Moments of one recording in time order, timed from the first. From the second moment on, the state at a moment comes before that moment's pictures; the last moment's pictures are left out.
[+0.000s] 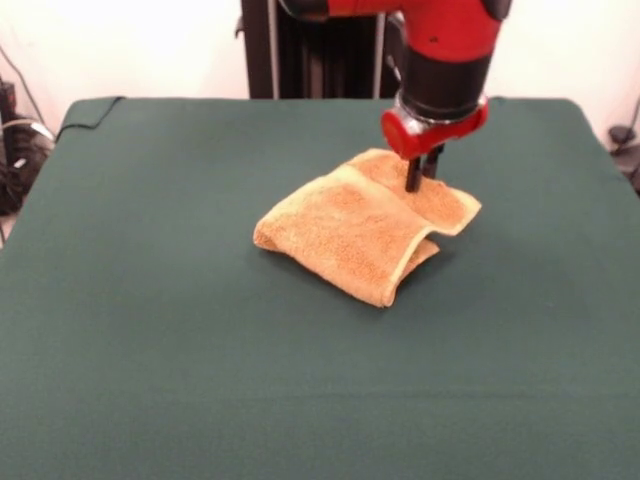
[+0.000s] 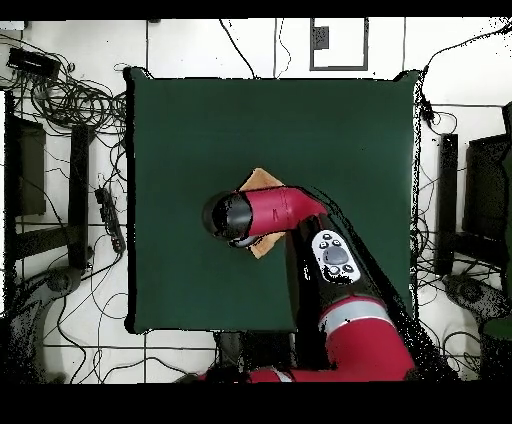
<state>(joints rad) -0.23 -0.54 0.23 1.63 -0.32 0.69 1.40</state>
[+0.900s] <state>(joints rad) -0.38 -0.68 0.25 1.63 -0.24 0.87 1.40</state>
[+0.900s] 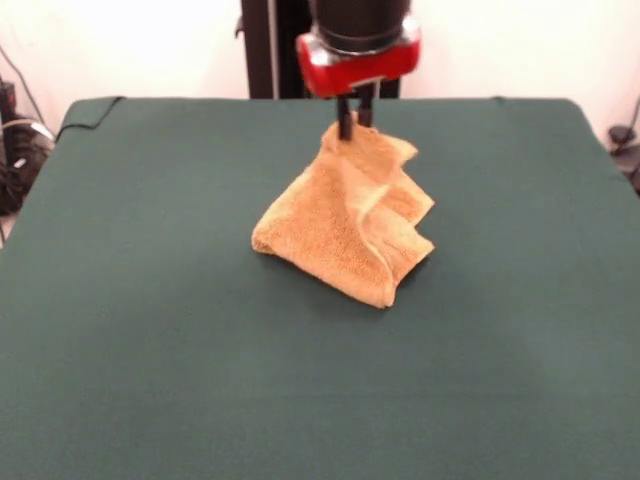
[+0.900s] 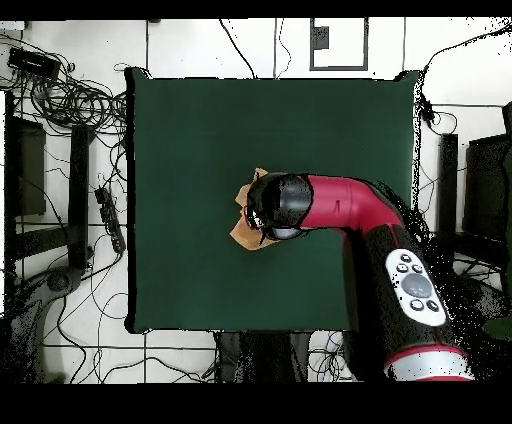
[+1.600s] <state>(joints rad) -0.52 -0.74 0.30 1.66 -0.24 0.91 1.40</state>
